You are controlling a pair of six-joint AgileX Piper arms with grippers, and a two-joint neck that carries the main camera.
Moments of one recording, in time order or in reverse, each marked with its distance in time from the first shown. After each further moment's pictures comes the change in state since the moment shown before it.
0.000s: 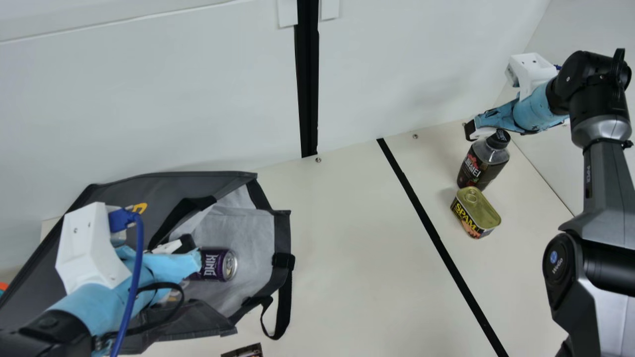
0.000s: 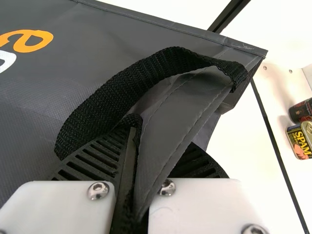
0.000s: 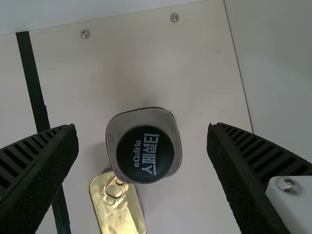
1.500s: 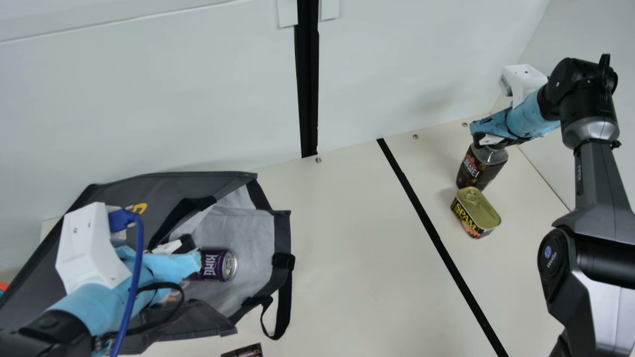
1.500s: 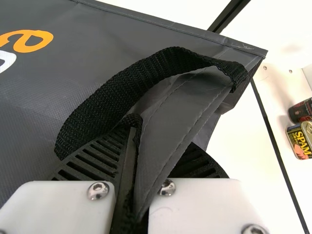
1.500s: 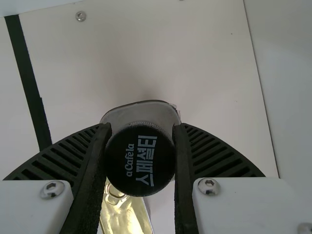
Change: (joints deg) left arm 0.0 0.0 0.0 0.0 0.0 0.0; right arm 0.5 2.0 0.2 0.1 1.3 1.3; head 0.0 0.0
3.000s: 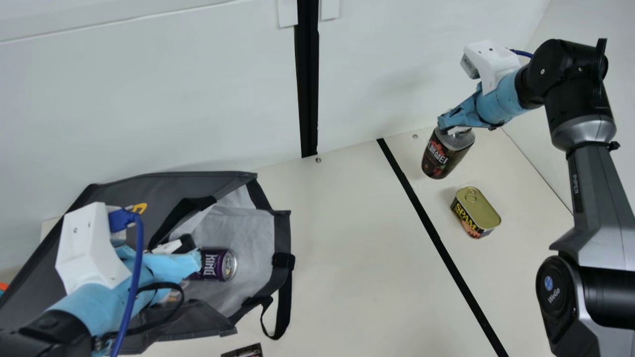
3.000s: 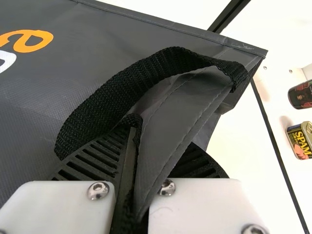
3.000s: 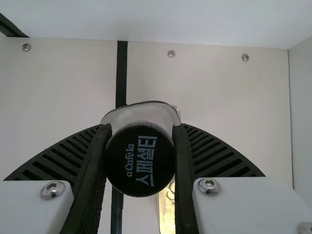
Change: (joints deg) left arm 0.0 0.0 0.0 0.0 0.0 0.0; right arm 8.5 -11.1 5.3 4.0 -0.2 -6.8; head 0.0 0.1
